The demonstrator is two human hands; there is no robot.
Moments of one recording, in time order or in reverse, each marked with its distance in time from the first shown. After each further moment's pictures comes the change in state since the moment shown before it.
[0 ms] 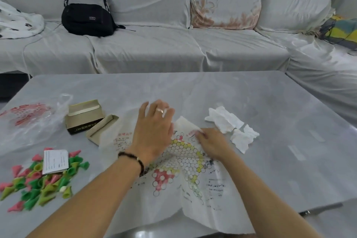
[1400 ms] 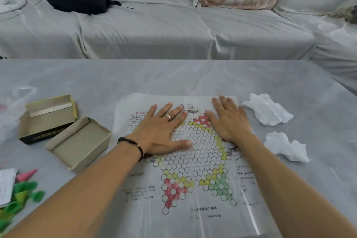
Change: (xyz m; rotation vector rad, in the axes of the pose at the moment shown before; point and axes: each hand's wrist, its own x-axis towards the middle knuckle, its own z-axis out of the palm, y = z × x) left_hand 0.065 -0.030 0.117 -0.056 -0.581 0.210; right_hand 0.139 0.066 -0.009 -0.591 0.044 -0.044
